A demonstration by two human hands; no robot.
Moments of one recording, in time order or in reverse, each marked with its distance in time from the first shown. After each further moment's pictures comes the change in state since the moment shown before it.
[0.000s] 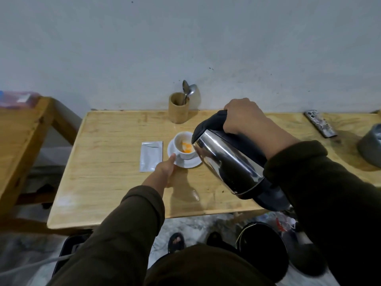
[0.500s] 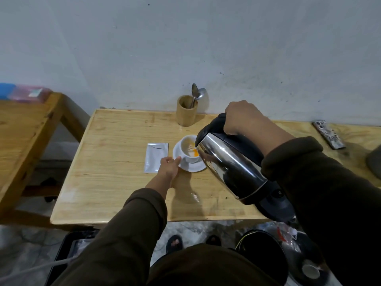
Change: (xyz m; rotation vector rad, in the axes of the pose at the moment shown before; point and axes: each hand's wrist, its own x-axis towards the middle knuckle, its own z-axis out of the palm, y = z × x) left_hand 0.004 0.001 -0.002 0.009 0.045 0.165; right_hand 0.017 -0.023 -0.005 -0.104 -0.055 -0.029
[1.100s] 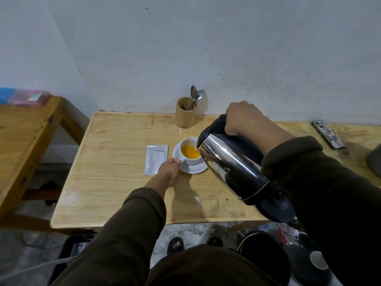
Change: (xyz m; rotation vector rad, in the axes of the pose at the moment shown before) left_hand 0.004 0.004 0.000 0.175 -0.051 0.090; right_hand 0.003 0.005 0.000 -0.019 0.014 0.003
